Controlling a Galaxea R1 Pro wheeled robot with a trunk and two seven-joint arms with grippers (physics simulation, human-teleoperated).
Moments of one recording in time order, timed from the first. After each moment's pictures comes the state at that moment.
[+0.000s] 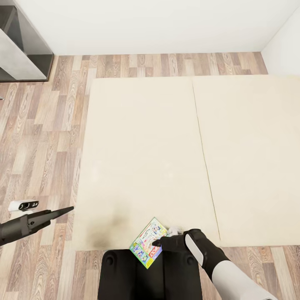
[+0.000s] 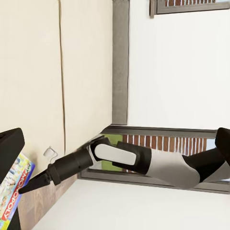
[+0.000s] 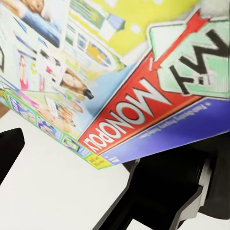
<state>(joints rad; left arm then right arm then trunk) -0.31 0.44 0.36 -1.42 0.48 0.94 -1.54 -0.66 0.06 0.25 -0.54 -0.37 0.67 0.33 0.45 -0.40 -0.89</state>
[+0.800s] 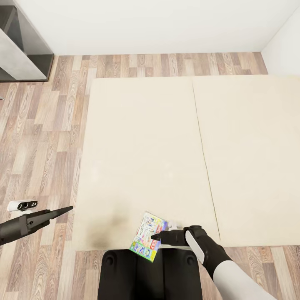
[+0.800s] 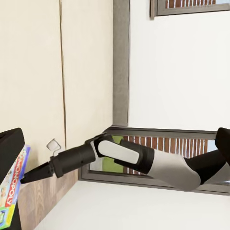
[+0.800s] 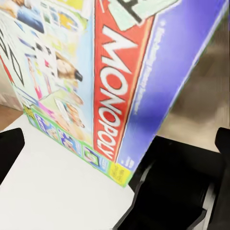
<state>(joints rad) -0.31 0.44 0.37 -1.42 0.48 0.94 -1.54 -0.64 0.05 0.25 -0.64 -0.37 0.67 0.35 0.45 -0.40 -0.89</state>
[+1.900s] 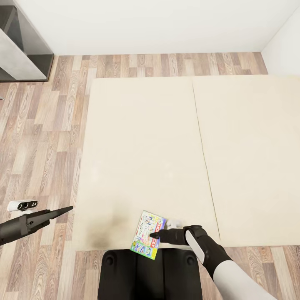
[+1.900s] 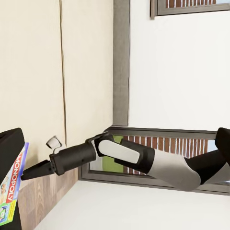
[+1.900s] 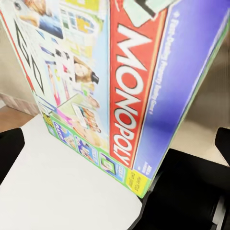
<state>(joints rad) -0.31 0.44 0.37 -1.42 0.48 0.94 -1.54 -0.64 0.05 0.25 -0.64 -0.37 0.63 0.40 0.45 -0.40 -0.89</state>
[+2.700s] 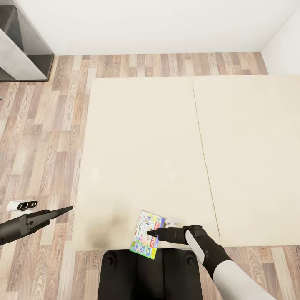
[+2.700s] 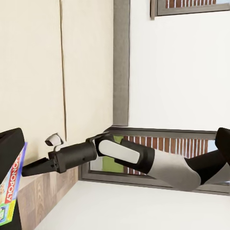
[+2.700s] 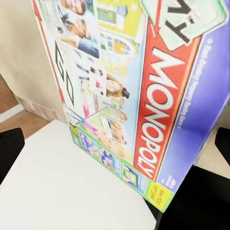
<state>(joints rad) -0.31 0.44 0.37 -1.42 0.48 0.94 -1.54 -0.64 0.06 0.24 -0.64 -0.37 0.59 0.48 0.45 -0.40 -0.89</state>
